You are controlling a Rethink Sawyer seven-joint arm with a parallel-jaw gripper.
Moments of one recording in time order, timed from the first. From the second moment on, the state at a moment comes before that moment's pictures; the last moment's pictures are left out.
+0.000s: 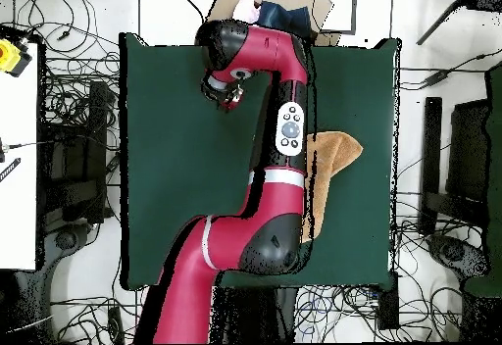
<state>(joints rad) -0.17 0.47 -0.66 -0.09 0.72 1.63 2.04</state>
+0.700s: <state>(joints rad) -0.17 0.45 -0.98 0.01 0.84 1.45 2.04</state>
